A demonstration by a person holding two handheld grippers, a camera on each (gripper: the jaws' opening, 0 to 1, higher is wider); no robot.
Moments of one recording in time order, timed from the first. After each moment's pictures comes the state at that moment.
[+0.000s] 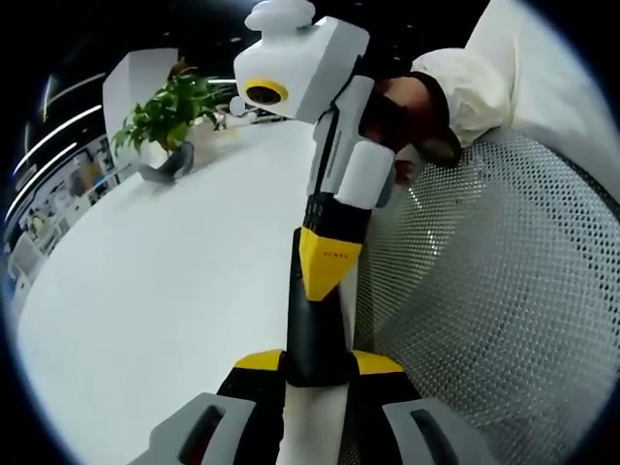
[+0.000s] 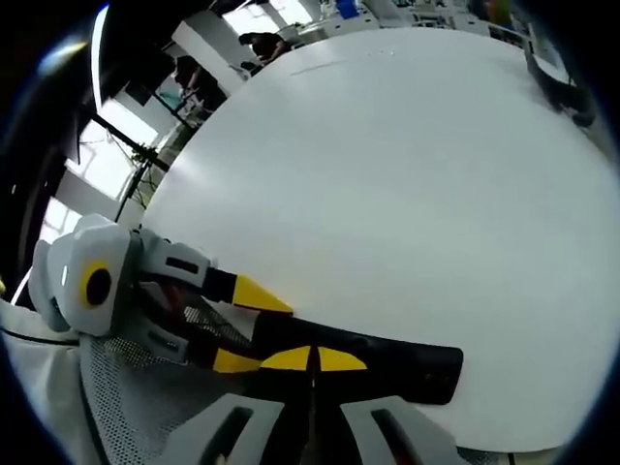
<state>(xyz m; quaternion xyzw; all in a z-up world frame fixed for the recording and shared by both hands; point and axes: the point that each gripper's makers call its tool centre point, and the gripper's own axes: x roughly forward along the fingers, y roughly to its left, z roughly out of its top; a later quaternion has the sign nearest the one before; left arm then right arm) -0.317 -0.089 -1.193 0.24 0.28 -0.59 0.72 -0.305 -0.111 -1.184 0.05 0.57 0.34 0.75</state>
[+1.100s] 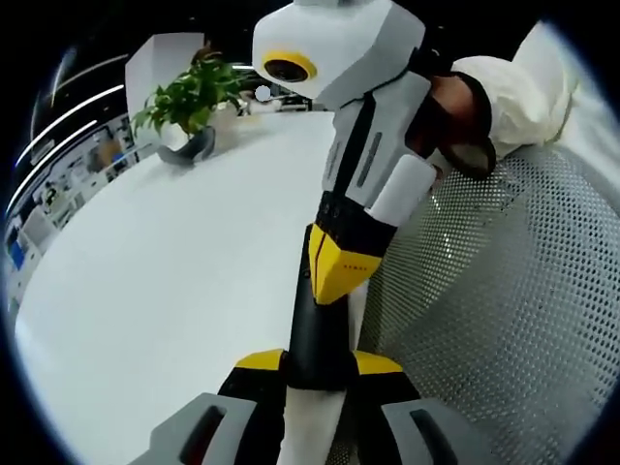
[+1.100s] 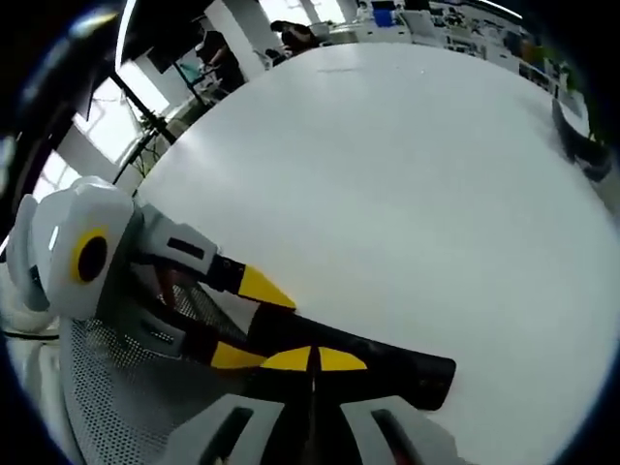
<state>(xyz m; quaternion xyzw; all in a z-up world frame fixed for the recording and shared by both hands) -0.314 -0.091 -1.194 0.23 0.31 -0.55 0.74 -0.303 -0.111 -1.182 -0.03 0.54 0.35 0.76</state>
